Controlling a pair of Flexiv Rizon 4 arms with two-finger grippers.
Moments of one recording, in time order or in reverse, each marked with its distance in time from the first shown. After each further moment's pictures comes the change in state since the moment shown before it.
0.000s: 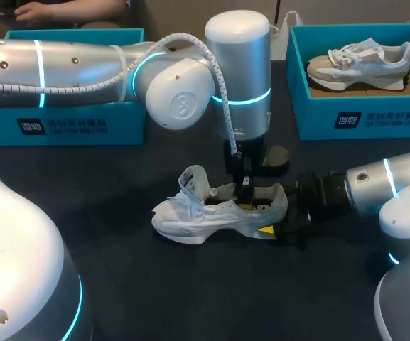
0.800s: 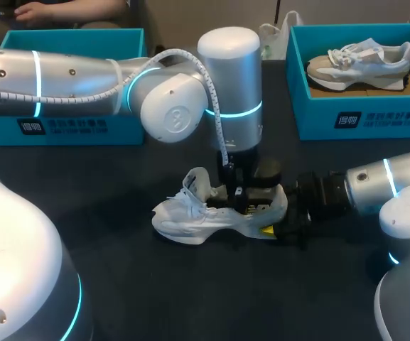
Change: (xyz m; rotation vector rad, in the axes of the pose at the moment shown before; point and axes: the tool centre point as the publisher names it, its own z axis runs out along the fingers) left arm 0.004 0.012 0.022 0.007 0.012 0.035; right arm 0.000 0.000 0.000 0.000 0.000 0.000
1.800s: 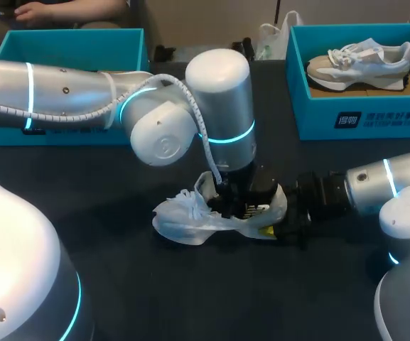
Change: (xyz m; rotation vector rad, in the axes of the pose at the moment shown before) left arm -0.017 0.008 0.019 -0.010 -0.187 0.047; right arm 0.000 0.000 0.000 0.000 0.000 -0.001
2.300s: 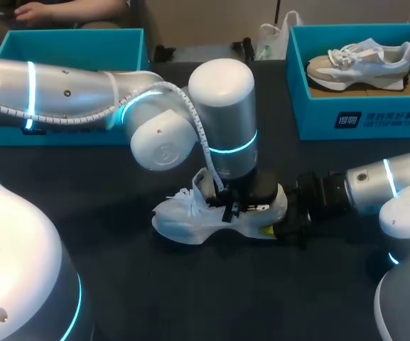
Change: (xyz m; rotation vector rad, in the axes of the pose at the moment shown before) left arm -0.002 0.003 0.000 -0.032 -0.043 -0.038; right arm 0.000 0.000 0.000 -0.001 -0.001 0.001
